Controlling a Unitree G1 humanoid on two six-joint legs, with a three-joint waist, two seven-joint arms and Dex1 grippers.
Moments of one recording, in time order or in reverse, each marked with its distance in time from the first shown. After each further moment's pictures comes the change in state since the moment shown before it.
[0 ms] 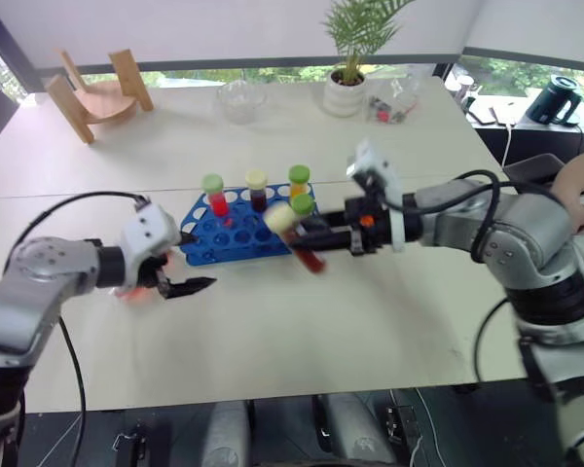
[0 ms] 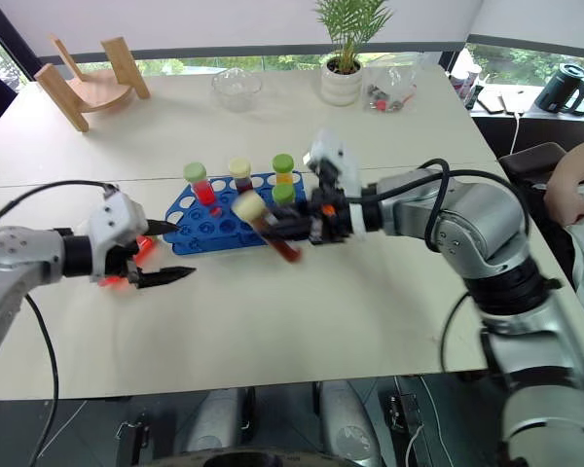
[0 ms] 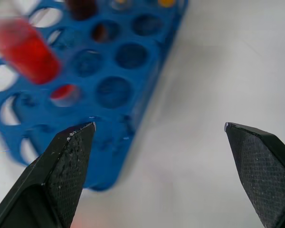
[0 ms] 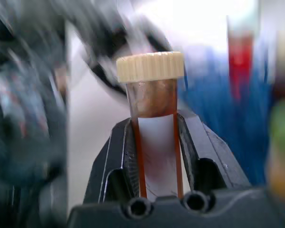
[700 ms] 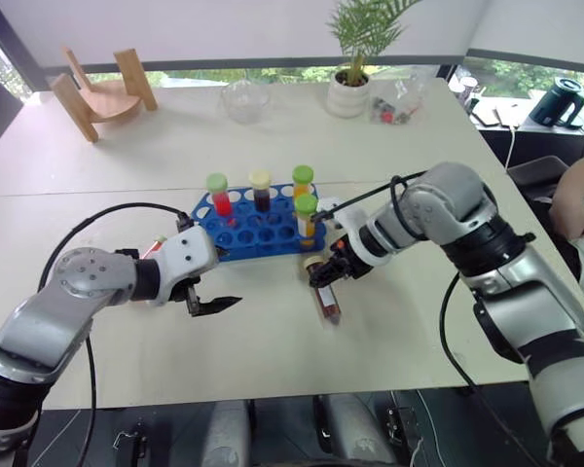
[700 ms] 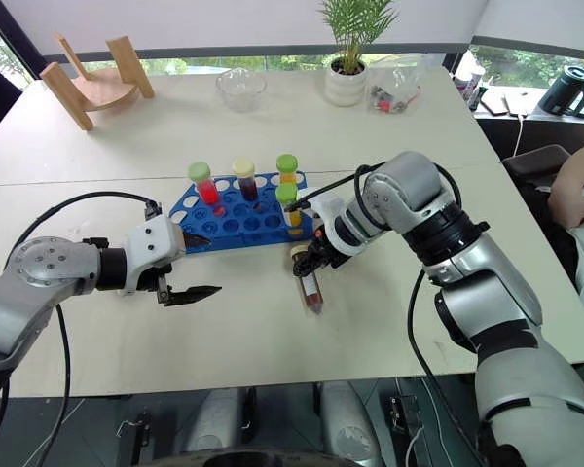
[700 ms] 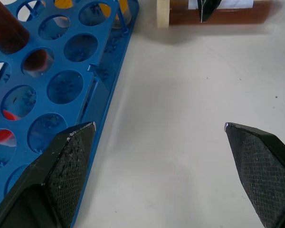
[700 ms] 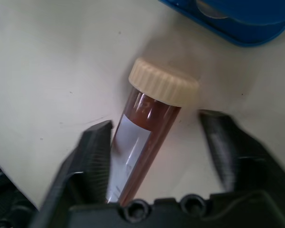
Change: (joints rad) left arm 0.034 -0.045 -0.171 -0.252 0.088 0.022 0.104; right arm -0.276 -0.013 0.372 0.464 0.047 0.735 -0.350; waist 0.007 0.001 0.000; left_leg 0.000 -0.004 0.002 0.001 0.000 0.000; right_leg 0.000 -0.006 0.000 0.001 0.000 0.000
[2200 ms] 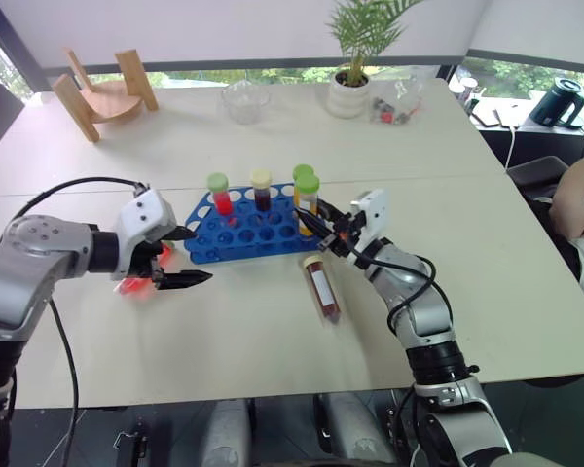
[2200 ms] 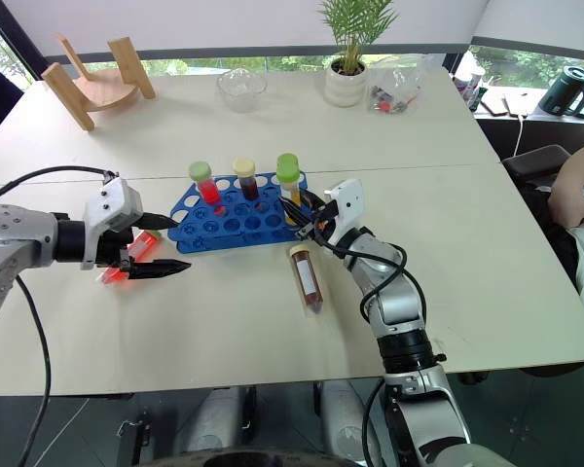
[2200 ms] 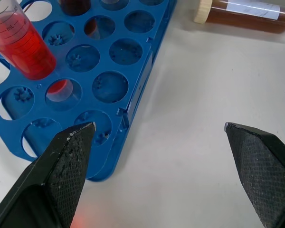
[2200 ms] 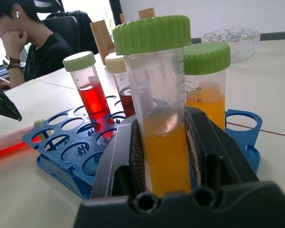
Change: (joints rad) left arm -0.125 0.085 0.072 0.264 -0.101 0.043 -0.169; right arm 0.669 0.421 -0.454 -0.096 -0.715 -1.434 0.201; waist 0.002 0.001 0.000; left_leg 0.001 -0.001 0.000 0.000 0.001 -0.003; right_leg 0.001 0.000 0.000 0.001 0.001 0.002
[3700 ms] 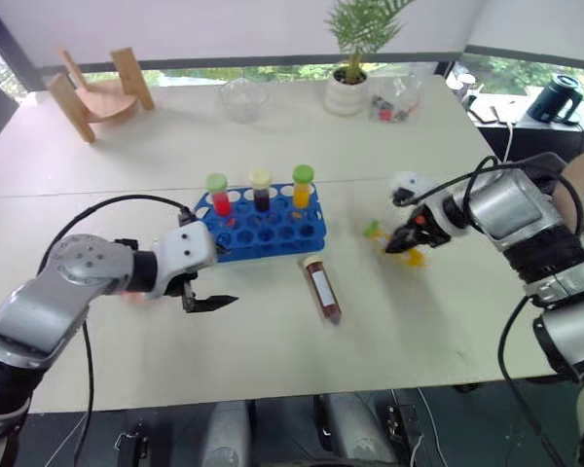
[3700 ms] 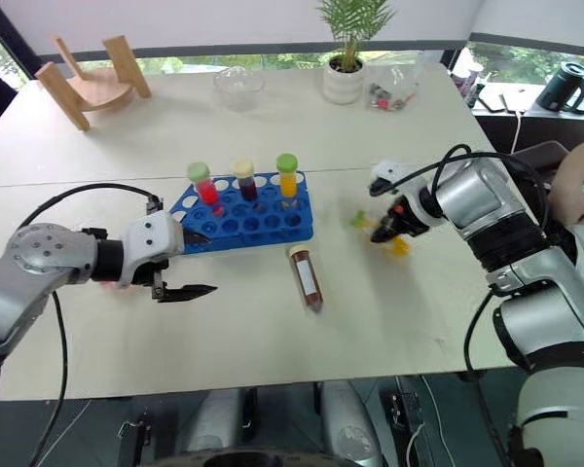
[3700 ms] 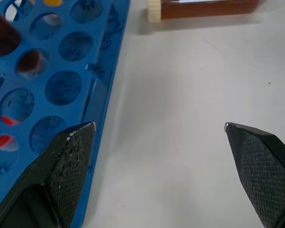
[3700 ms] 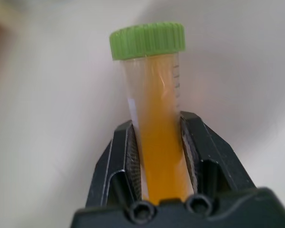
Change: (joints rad) left arm 0.065 -0.015 -0.071 -0.163 0.060 -0.072 0.065; right arm -0.542 -0.581 0.227 0.187 -0.058 0.675 0.680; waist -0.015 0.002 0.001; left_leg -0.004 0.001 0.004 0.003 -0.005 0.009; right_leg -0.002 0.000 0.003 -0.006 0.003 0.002
